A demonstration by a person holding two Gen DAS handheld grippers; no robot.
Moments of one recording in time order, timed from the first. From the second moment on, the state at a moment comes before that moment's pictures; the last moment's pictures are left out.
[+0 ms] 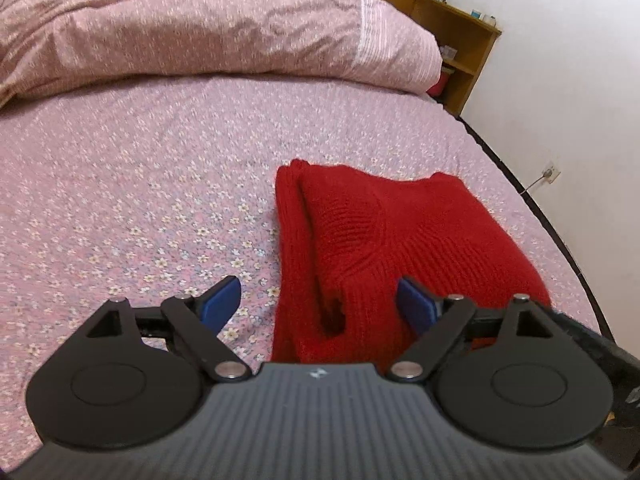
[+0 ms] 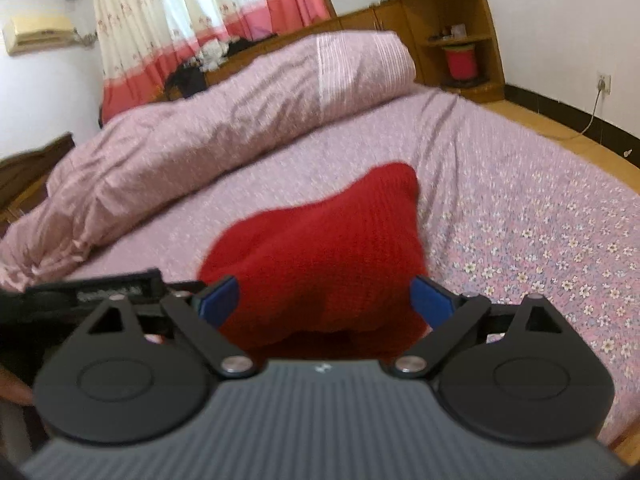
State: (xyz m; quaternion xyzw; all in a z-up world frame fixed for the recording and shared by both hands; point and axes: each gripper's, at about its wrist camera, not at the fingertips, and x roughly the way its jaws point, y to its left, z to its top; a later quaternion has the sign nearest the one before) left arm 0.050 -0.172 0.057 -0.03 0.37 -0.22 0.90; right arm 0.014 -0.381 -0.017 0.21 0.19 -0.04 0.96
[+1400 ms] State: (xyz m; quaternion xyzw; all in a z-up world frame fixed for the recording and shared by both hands) left arm -0.016 -0.179 0.028 0.06 0.38 -0.16 0.91; right arm -0.026 -0.354 -0.042 0.13 0.18 -0.09 0.97
